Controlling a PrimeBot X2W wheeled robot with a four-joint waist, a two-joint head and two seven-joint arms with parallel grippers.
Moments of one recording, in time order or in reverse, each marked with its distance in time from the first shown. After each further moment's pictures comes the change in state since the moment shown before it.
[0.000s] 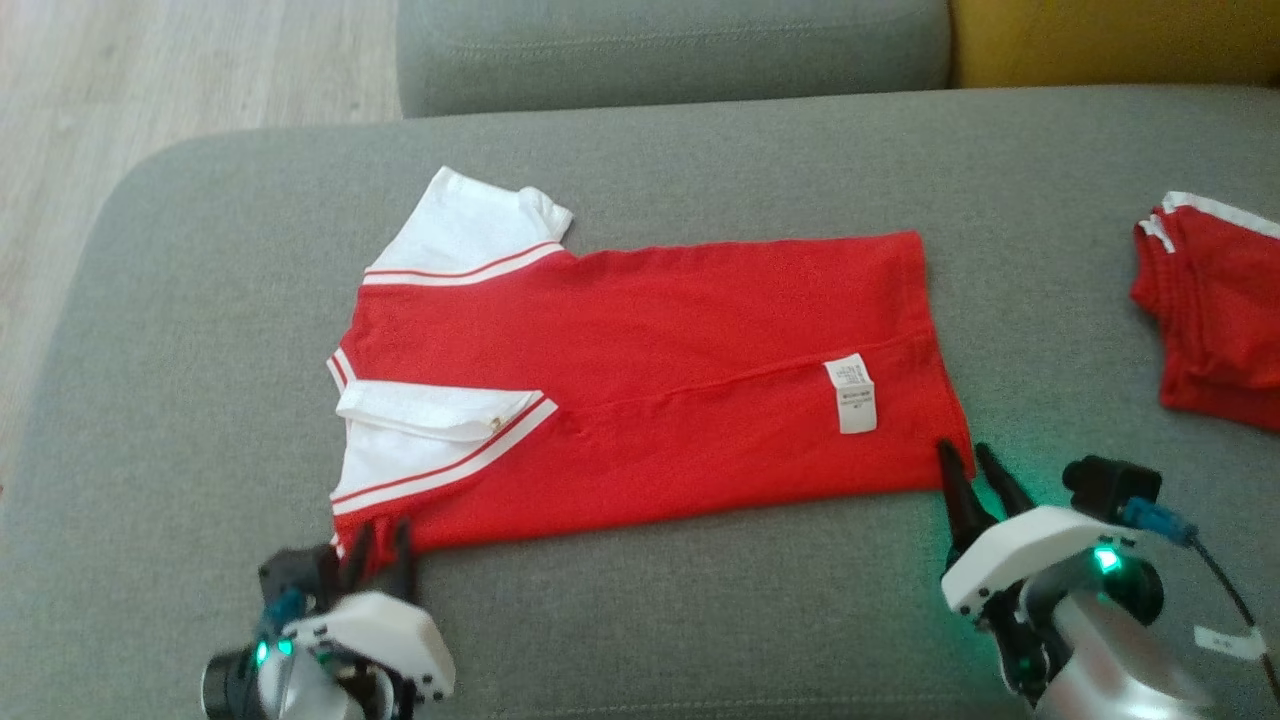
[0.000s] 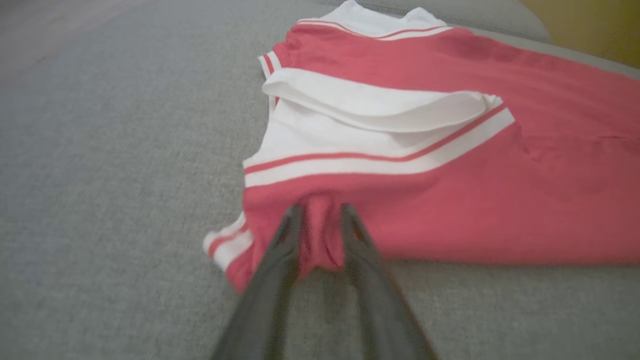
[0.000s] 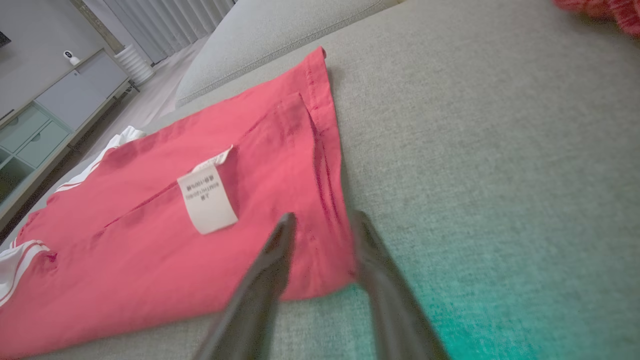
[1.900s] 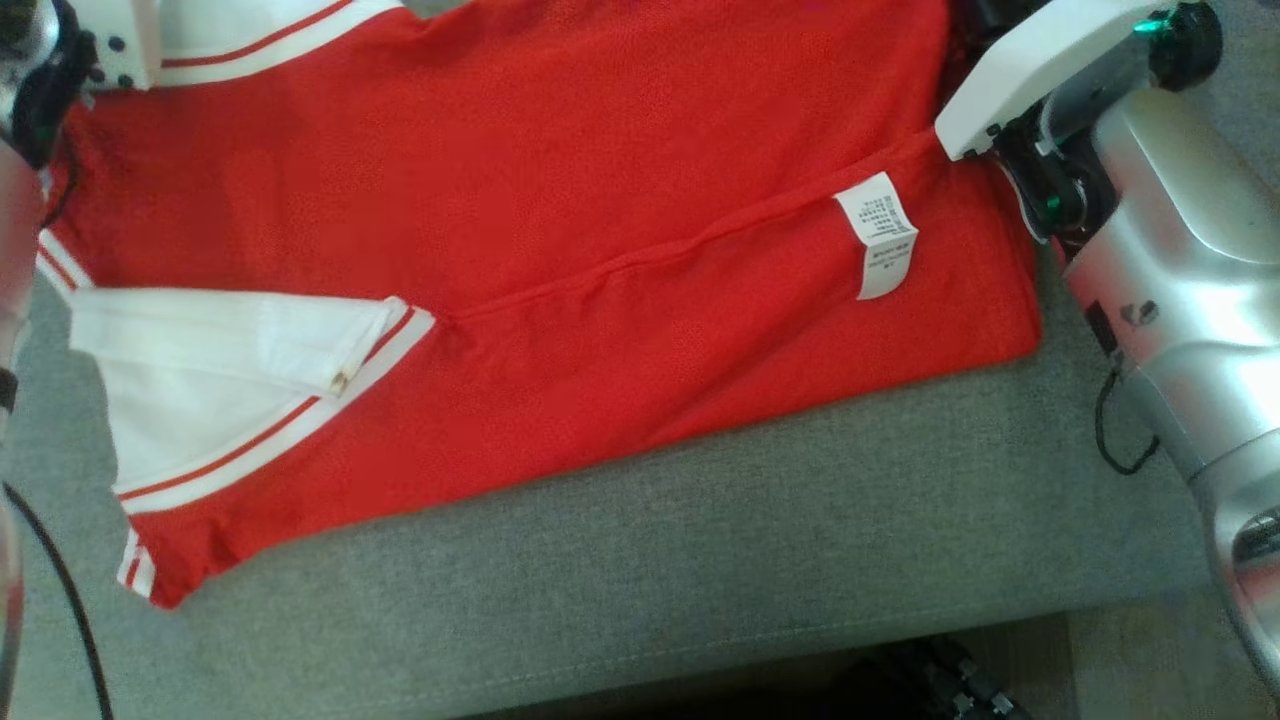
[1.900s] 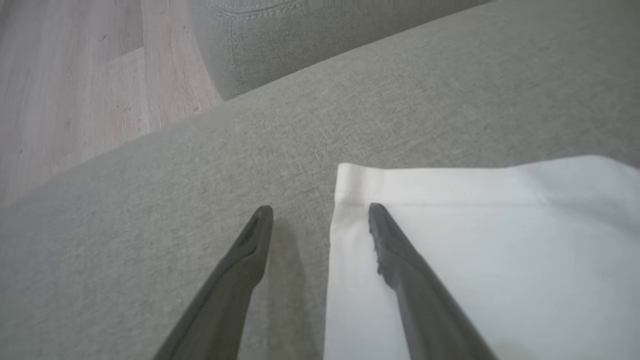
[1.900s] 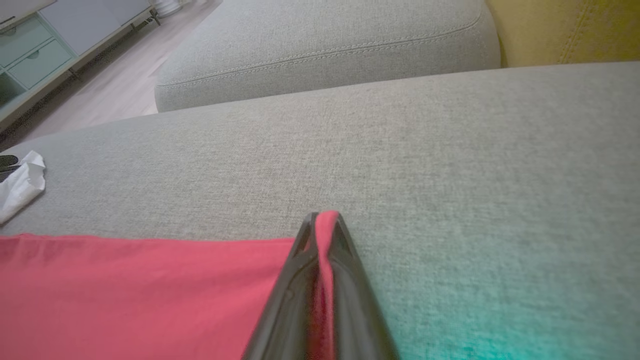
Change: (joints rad) left arm -1.070 0.364 -0.315 0.226 -0.081 -0.222 0.474; right arm -0.733 -0.084 0.285 -0.025 0.085 0.000 0.137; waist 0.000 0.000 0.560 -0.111
